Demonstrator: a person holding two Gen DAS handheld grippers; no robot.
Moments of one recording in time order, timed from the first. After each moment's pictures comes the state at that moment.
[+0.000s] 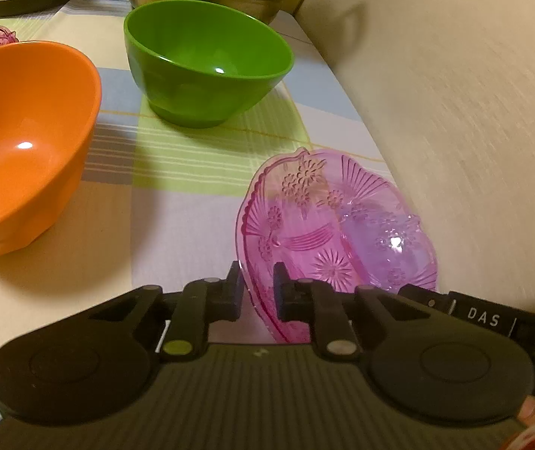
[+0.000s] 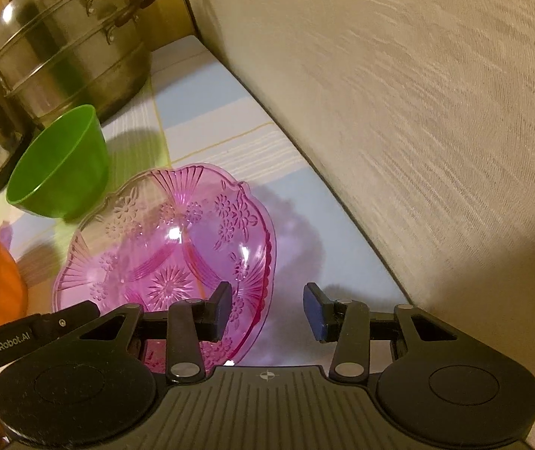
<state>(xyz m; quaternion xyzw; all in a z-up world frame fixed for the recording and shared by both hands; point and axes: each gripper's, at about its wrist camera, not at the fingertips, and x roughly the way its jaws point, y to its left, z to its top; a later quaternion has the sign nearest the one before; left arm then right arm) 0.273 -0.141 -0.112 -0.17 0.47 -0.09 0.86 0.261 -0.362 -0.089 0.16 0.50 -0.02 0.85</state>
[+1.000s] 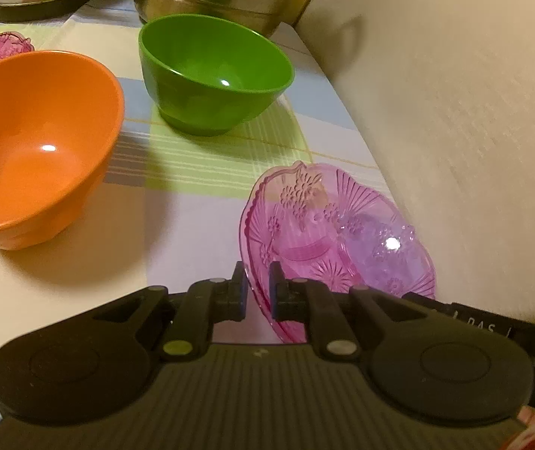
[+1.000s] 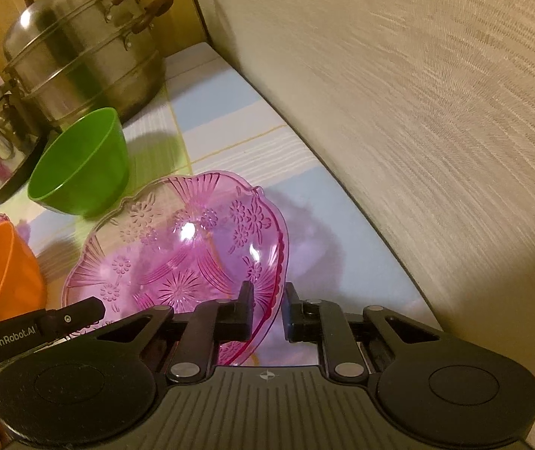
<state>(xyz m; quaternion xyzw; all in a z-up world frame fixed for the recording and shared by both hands) 0.265 -0.133 -0.101 -0.18 0.46 -0.09 0.87 0.249 -0.351 -0.073 0.16 0.48 -0.01 0.86</state>
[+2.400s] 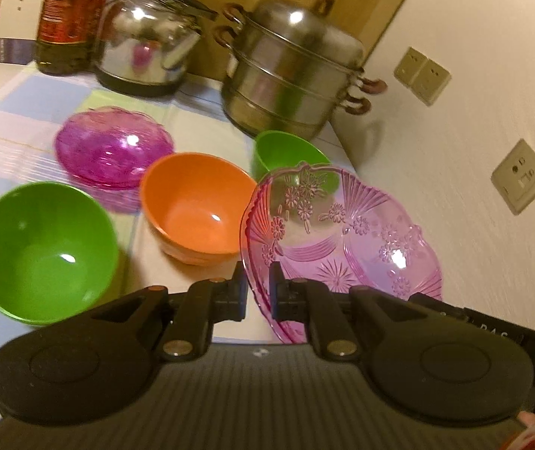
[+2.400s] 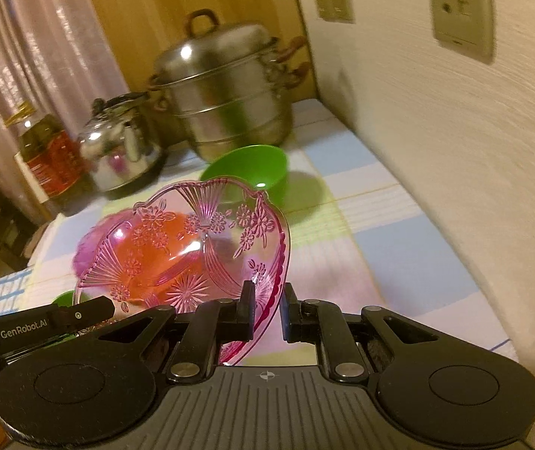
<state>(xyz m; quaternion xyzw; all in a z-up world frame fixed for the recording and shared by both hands) 0.136 -0.011 0.012 -0.21 0.37 -0.03 0.91 0.152 -0.236 0.047 0.13 0.40 0.10 0.90</state>
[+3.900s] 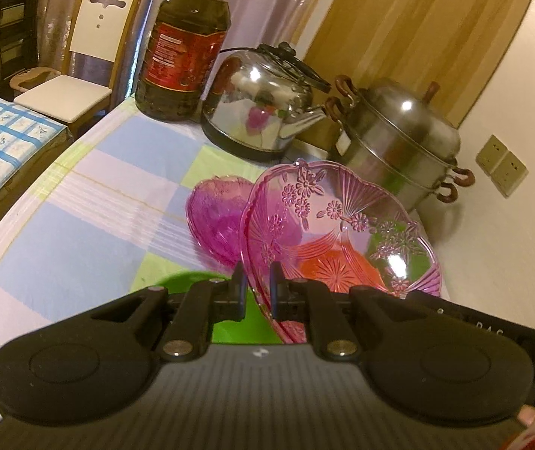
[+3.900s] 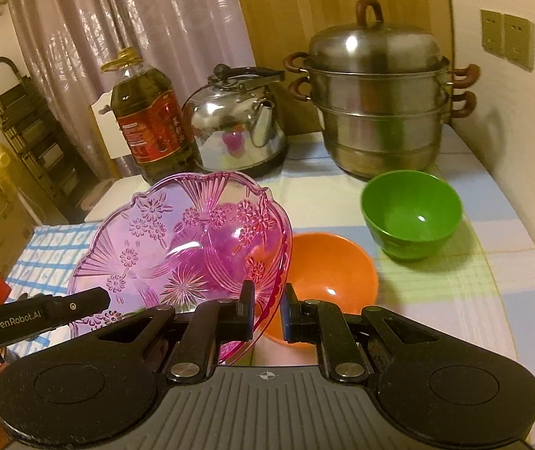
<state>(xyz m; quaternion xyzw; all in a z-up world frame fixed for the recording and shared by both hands) 0.140 0.135 0.034 -0.23 0.33 0.08 0.91 0.217 -0.075 0.059 0.07 0.40 0.22 0.89</state>
